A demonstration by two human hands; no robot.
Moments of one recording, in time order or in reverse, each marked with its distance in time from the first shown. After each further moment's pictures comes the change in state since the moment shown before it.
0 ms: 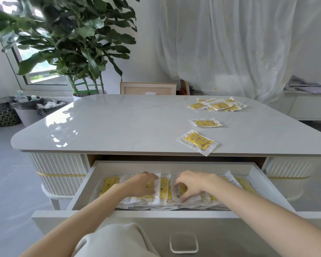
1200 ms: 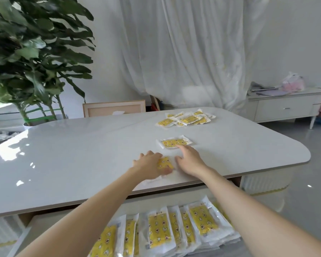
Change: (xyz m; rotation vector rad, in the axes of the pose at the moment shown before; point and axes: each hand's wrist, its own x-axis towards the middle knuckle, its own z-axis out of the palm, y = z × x) left_hand 0.126 0.139 -0.084 0.158 0.203 -0.013; right_hand 0.027 0.140 -0.051 0.640 0.726 0.376
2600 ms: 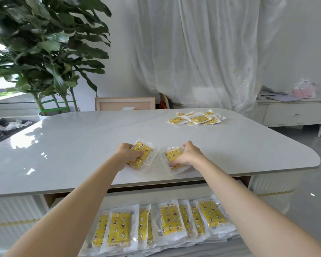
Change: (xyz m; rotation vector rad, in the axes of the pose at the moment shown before) left_hand -0.016 -0.090 -0.027 -0.897 0.190 -0.332; right_hand -0.008 -0.062 0.002 0.101 -0.137 0.376
